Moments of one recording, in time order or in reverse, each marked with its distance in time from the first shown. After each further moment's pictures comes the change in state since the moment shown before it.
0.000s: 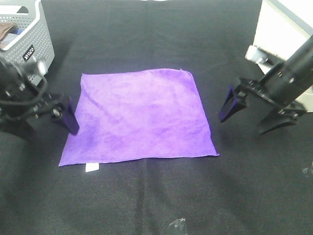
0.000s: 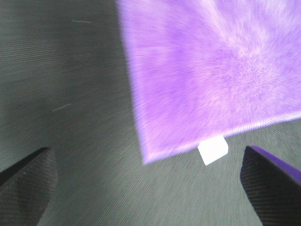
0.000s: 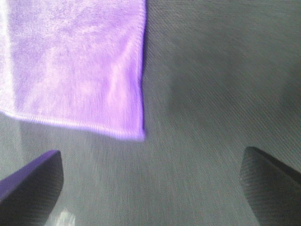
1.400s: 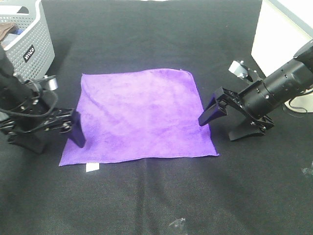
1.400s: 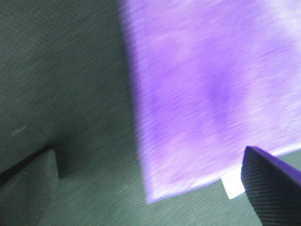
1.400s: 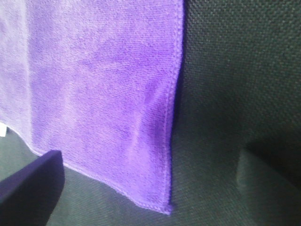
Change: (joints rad) left arm -0.028 0.112 -0.015 -0.027 -0.035 0.007; right arm 0.000 0.198 -0.027 0.301 -0.031 -0.280
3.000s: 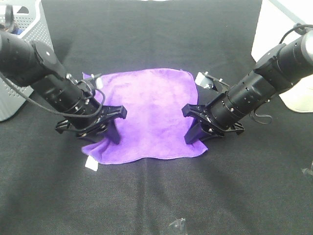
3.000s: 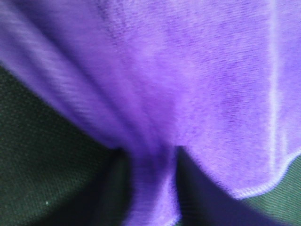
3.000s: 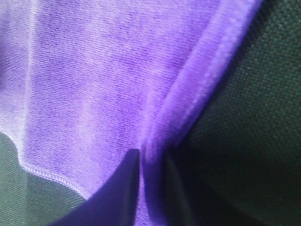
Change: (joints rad) left arm -0.188 0.122 -0.124 -0.206 -0.072 0.035; right arm 0.188 0.049 -0.003 0.028 -0.136 -0.026
